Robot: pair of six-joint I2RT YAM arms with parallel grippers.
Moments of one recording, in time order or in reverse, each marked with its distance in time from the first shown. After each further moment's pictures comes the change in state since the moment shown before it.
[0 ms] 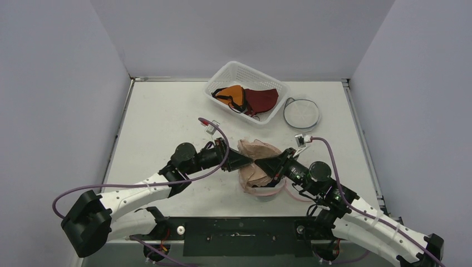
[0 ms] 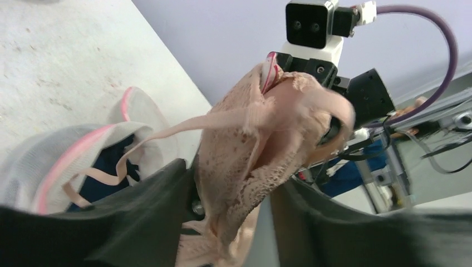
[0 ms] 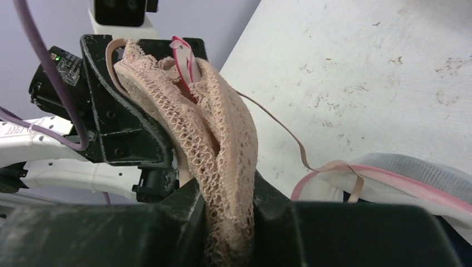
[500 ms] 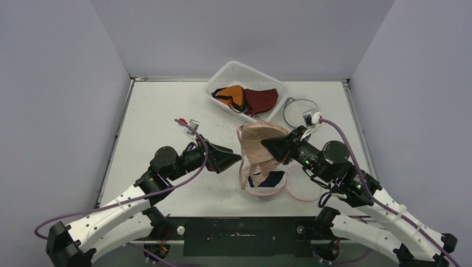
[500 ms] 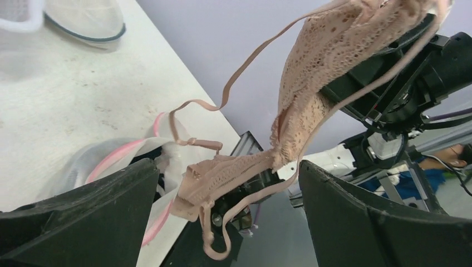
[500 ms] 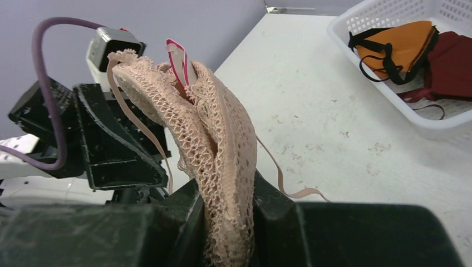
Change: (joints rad) left arm 0.017 -0.305 0.044 -0.343 -0.143 0.114; right arm 0.000 0.142 0.503 -0.365 0.045 -0.310
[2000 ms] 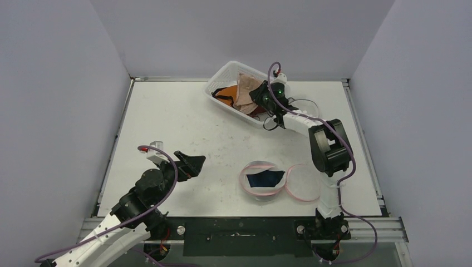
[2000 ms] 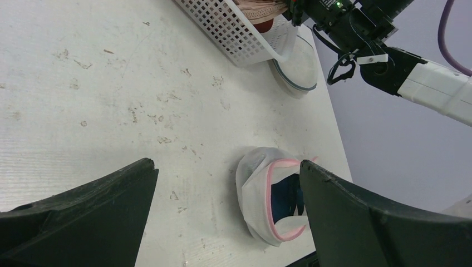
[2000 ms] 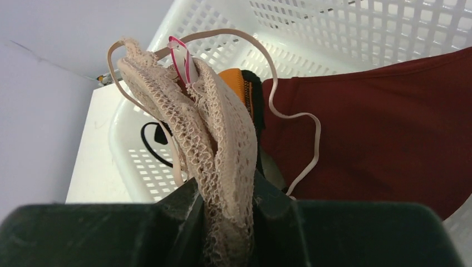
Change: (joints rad) left arm 0.012 -0.498 -0.158 -0.639 -0.660 0.028; right arm -0.492 1.299 0.439 0.642 -0.063 0.164
